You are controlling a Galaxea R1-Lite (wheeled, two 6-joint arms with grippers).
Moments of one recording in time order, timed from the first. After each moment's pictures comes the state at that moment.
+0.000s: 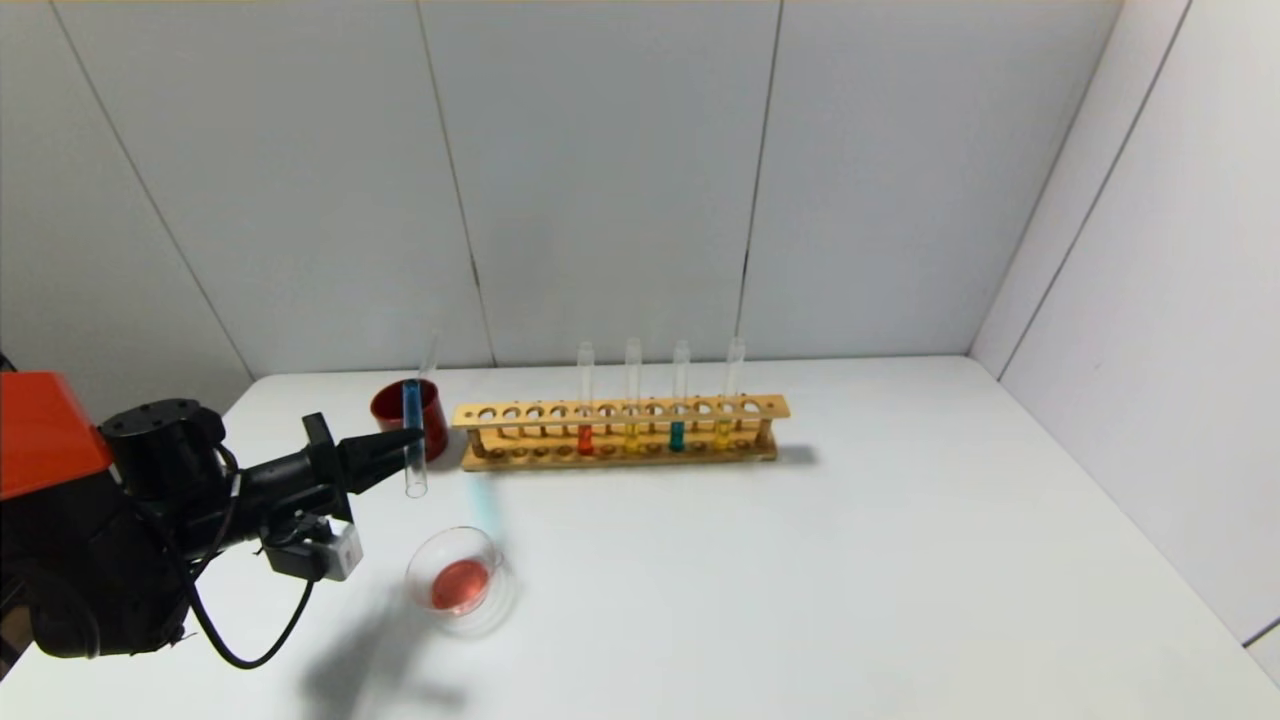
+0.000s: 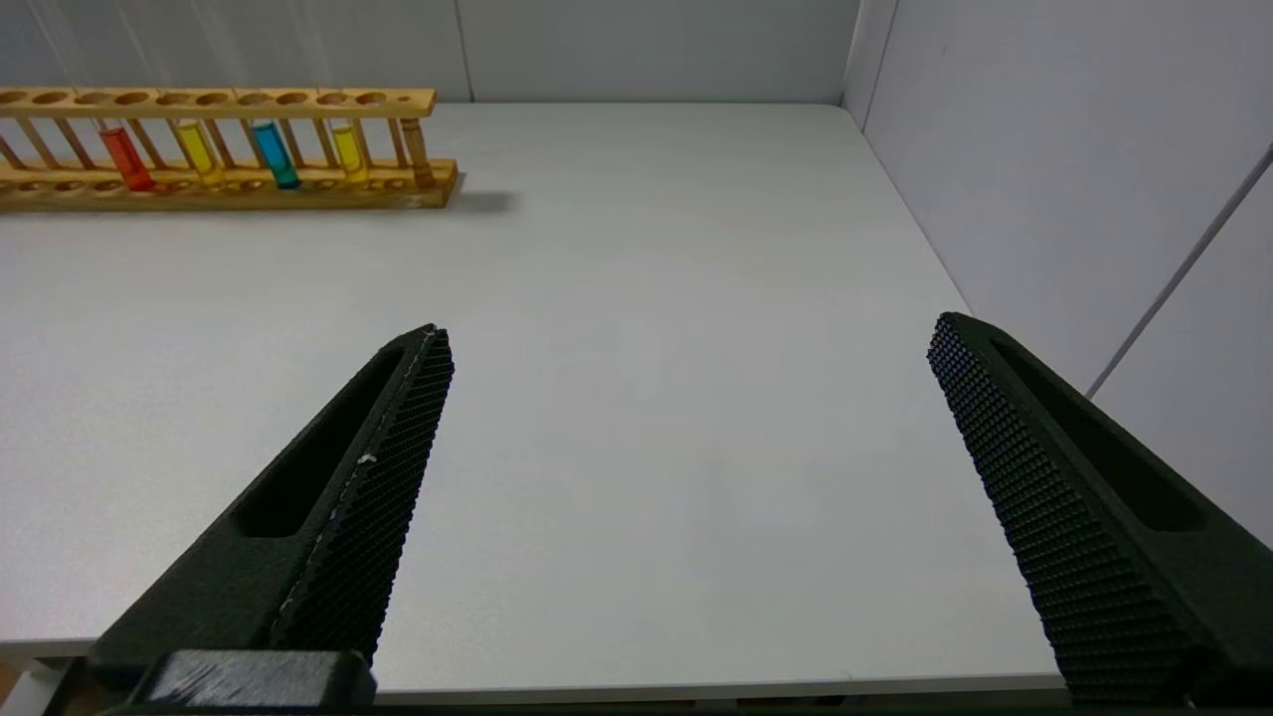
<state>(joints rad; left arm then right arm) 0.14 2.15 -0.50 -1.52 -1.03 1.72 0.00 0.00 0.00 0.01 0.00 0.00</state>
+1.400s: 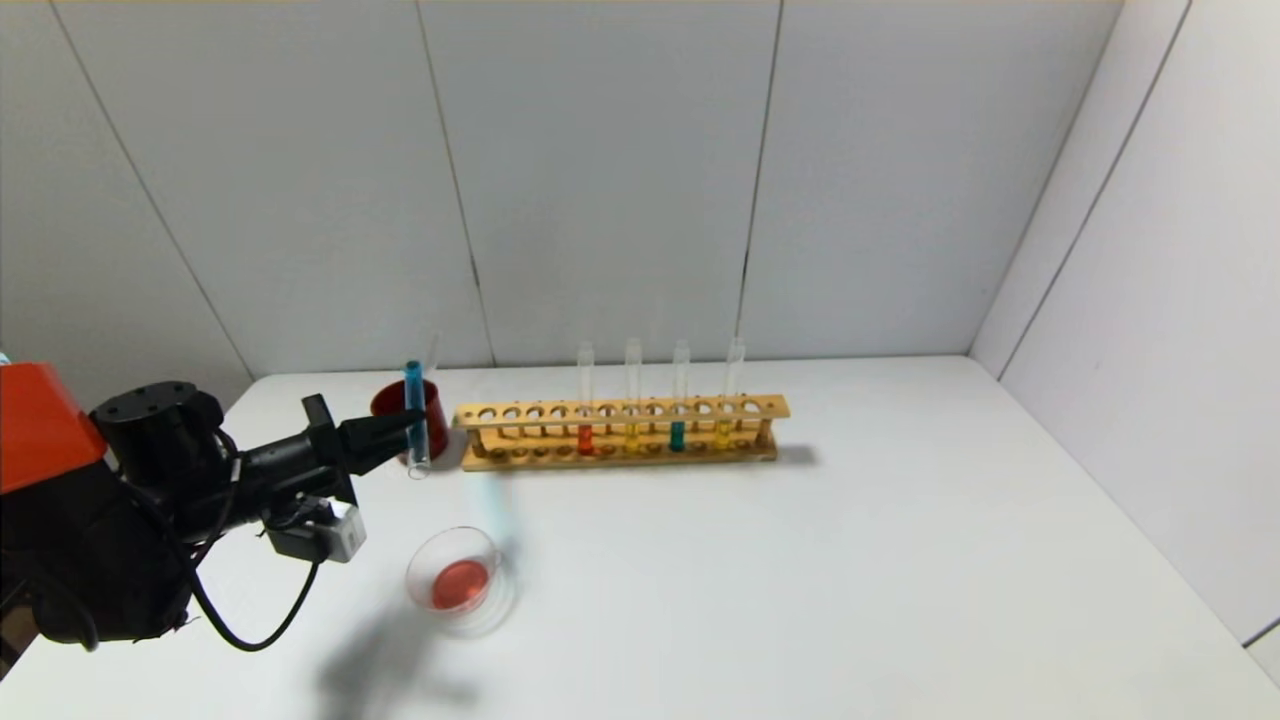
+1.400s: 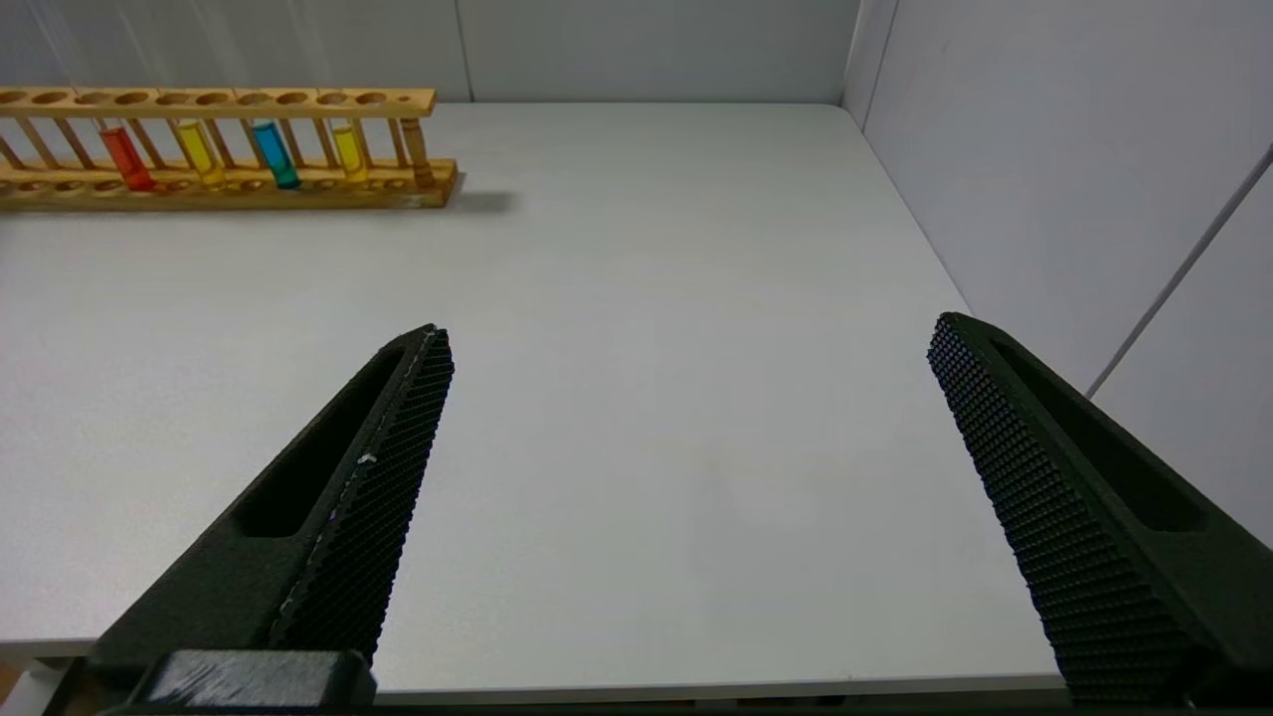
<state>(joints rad) 0.13 2.12 -0.54 -1.52 -1.02 1.69 0.00 0.00 0.00 0.01 0.00 0.00</state>
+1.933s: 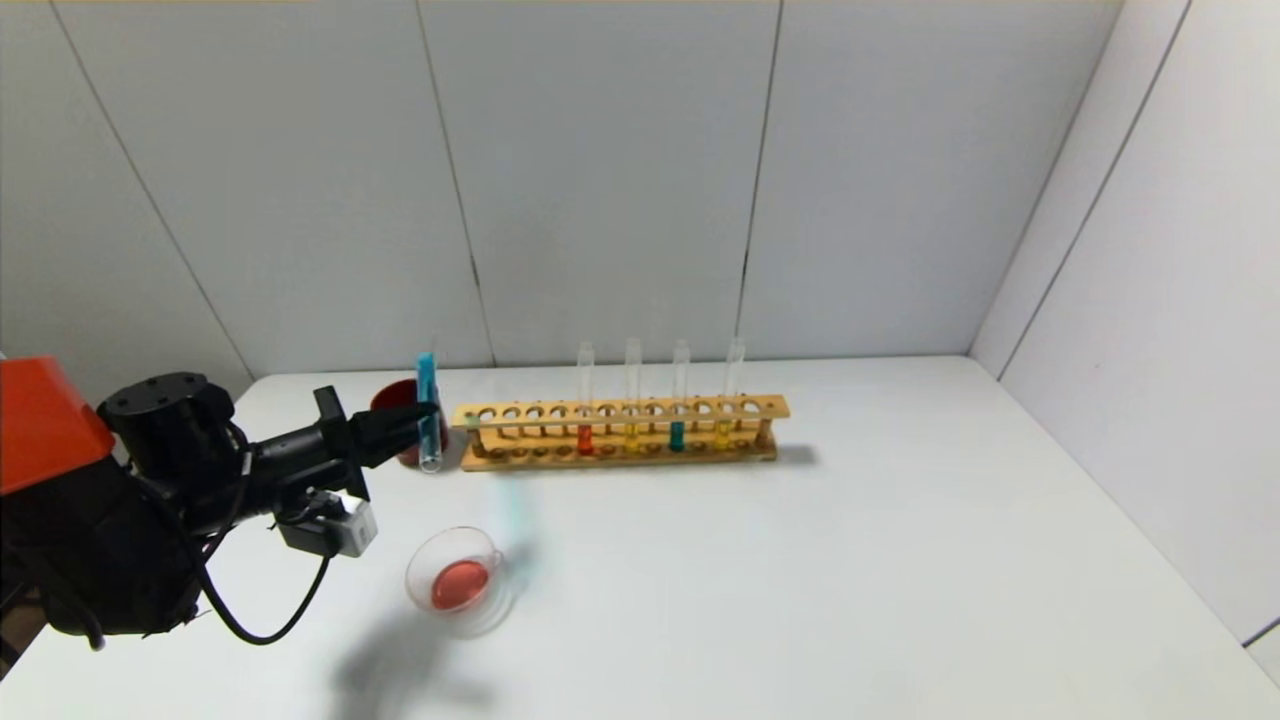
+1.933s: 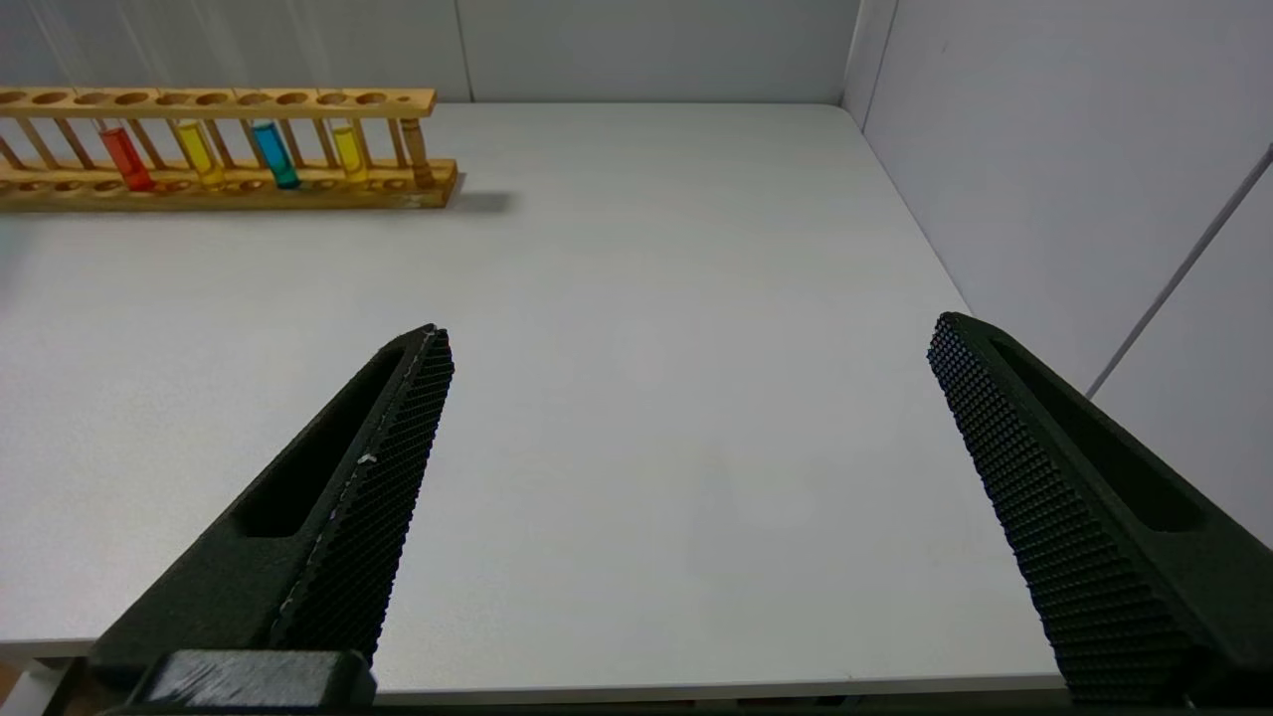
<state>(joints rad) 0.09 2.10 -0.55 -1.52 -1.02 1.69 0.00 0.00 0.00 0.01 0.00 0.00</state>
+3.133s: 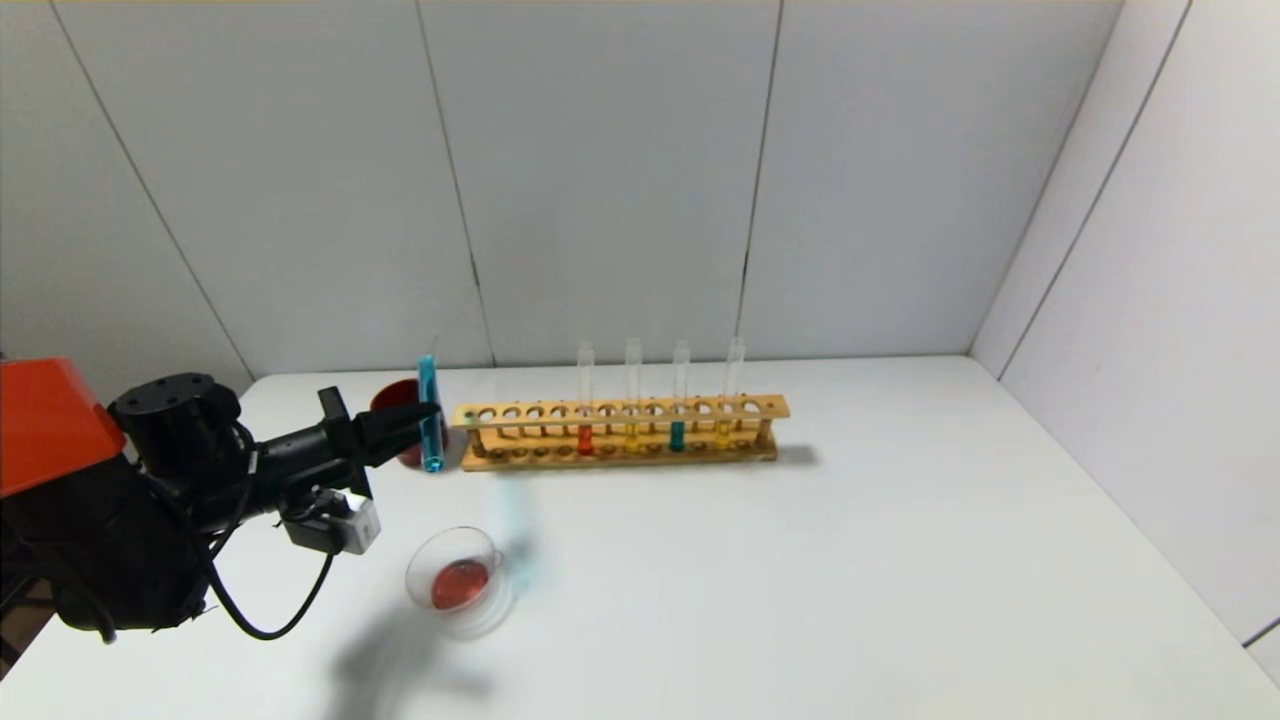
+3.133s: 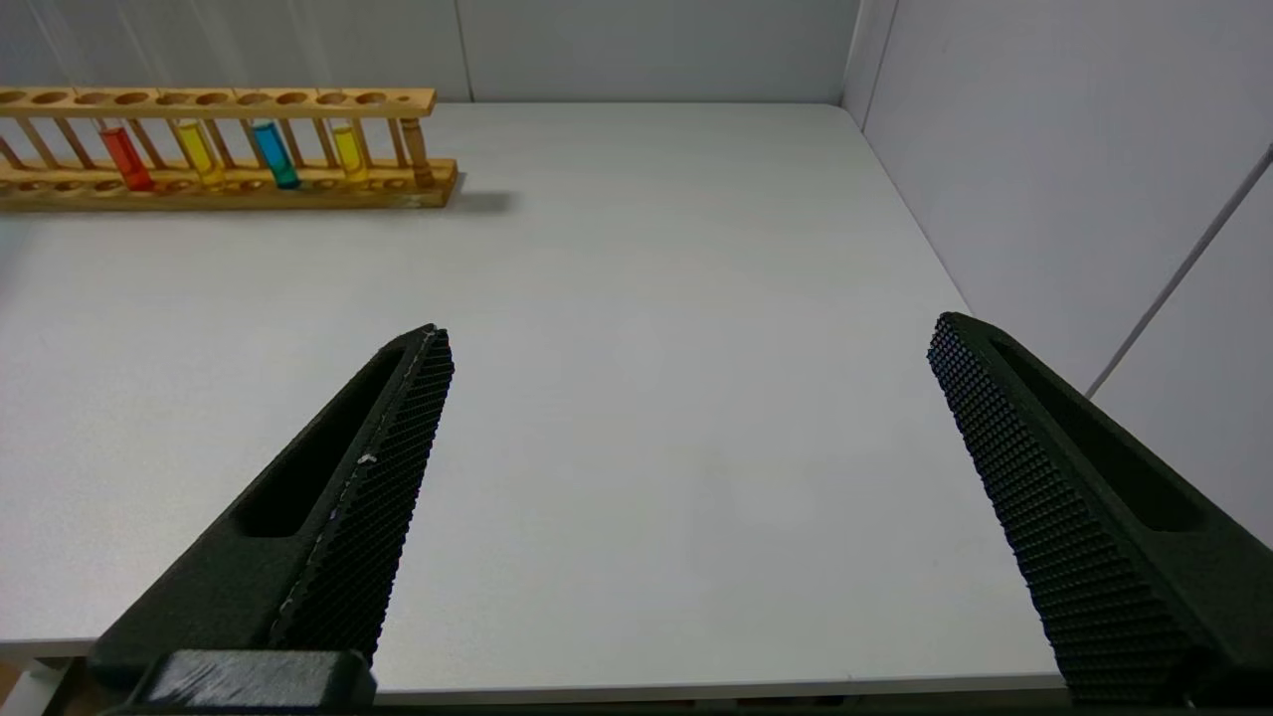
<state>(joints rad) 0.09 2.13 -0.57 -1.52 -1.02 1.69 0.00 0.00 0.00 0.01 0.00 0.00</state>
